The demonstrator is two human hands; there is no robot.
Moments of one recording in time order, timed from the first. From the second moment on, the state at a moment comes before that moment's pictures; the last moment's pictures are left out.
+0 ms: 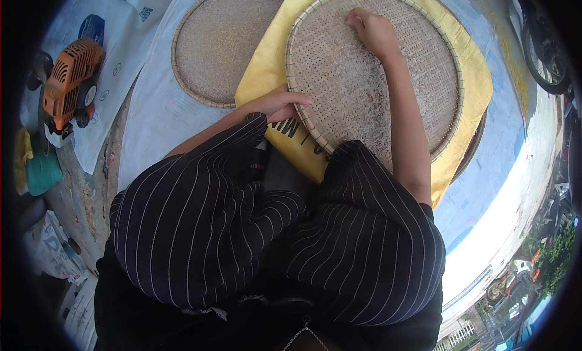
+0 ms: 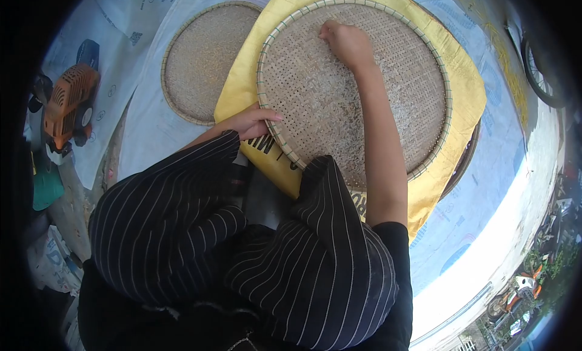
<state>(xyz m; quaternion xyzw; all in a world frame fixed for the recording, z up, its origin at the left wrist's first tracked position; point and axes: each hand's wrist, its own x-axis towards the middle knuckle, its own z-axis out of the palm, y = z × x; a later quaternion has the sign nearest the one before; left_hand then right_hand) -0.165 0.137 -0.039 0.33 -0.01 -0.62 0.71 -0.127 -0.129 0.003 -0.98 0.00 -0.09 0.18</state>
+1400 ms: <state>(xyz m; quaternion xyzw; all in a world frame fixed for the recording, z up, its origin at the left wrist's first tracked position) -0.171 0.134 -0.011 0.42 0.01 -0.59 0.69 -0.237 -0.107 0.047 -0.10 0.05 -0.07 0.99</state>
